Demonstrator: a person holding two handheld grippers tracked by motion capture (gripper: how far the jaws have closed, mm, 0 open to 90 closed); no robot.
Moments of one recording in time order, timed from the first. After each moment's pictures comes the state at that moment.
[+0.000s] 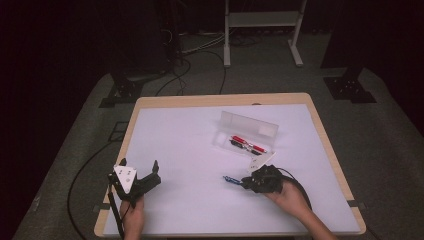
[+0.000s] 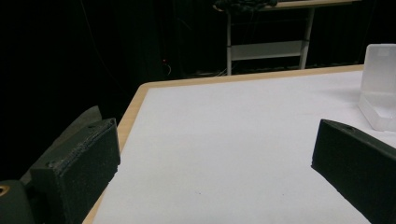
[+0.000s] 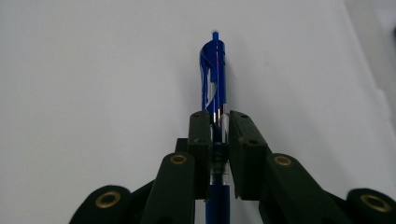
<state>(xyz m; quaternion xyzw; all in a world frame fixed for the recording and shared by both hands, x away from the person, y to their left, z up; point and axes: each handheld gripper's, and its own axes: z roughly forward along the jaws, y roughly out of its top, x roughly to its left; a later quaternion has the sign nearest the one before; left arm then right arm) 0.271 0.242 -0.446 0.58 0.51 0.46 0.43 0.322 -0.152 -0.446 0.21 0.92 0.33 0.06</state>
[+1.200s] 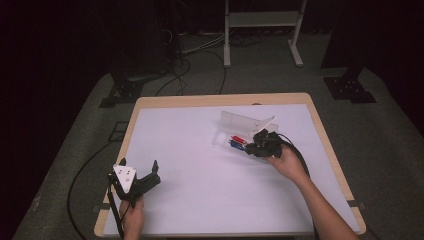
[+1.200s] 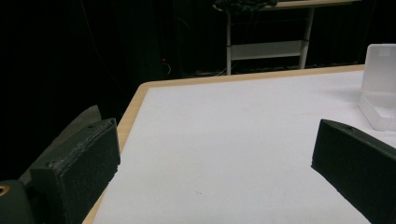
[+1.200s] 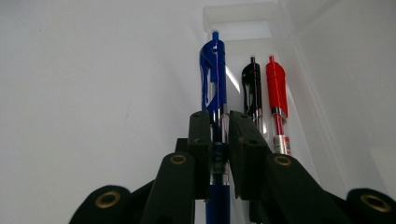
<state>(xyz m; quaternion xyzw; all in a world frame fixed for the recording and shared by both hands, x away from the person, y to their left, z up) 0.271 0.243 -0.446 0.58 0.51 0.46 0.43 0.410 -0.162 -0.415 0.25 0.91 0.32 0.11</state>
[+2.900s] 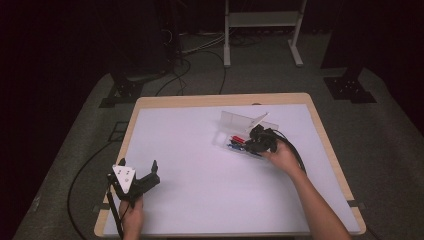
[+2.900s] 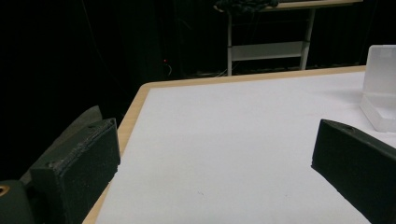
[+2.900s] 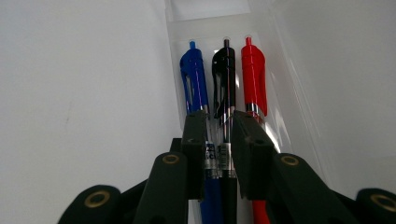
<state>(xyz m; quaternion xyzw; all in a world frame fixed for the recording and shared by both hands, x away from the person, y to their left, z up) 0.271 0.244 -0.446 0.58 0.51 0.46 0.44 0.444 -0.159 -0.438 0.27 0.91 0.29 0.10</state>
